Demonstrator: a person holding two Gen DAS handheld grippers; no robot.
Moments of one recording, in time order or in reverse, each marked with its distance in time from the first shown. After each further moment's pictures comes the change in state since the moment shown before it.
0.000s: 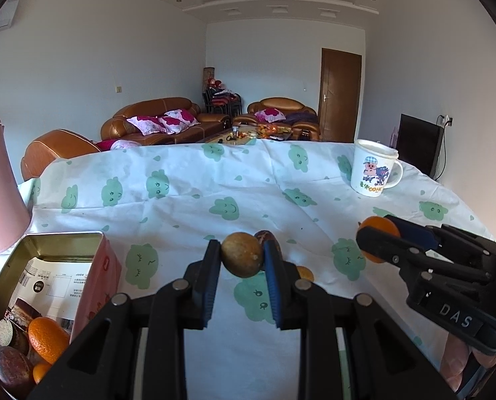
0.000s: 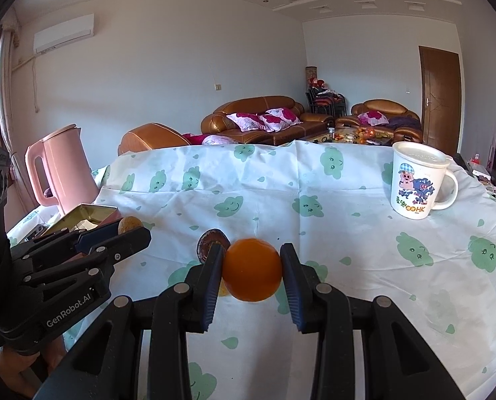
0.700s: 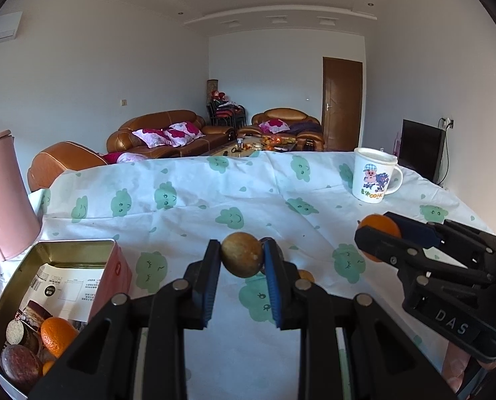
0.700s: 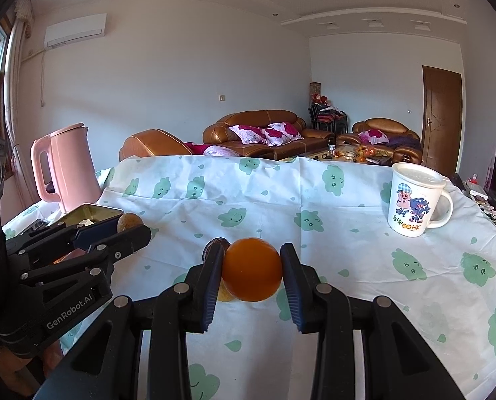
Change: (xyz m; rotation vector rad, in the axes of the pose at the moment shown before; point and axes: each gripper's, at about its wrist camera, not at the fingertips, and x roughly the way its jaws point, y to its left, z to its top) left arm -0.016 -0.003 -0.002 0.016 -0.050 0.025; right arm -0.012 0.014 -0.002 -0.069 -0.051 -0.018
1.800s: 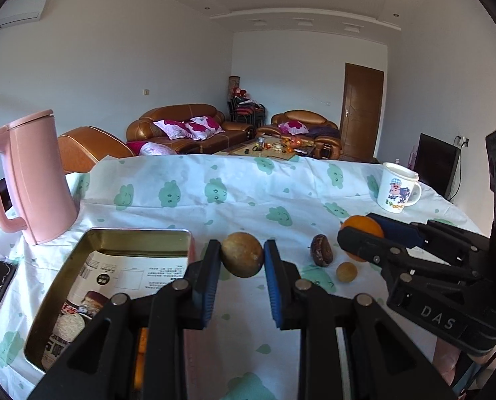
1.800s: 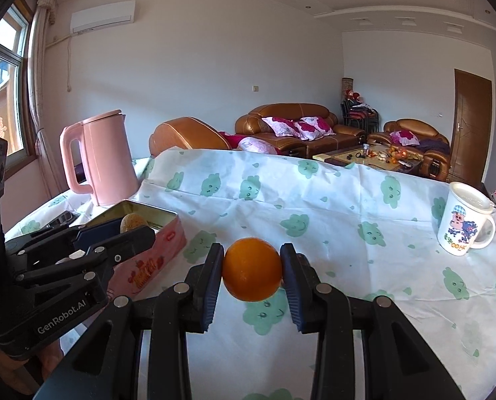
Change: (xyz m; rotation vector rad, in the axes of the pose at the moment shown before) left arm -0.038 0.075 0.002 -0.088 0.009 0.068; right arm 0.022 0.078 0.031 -0.060 0.041 0.157
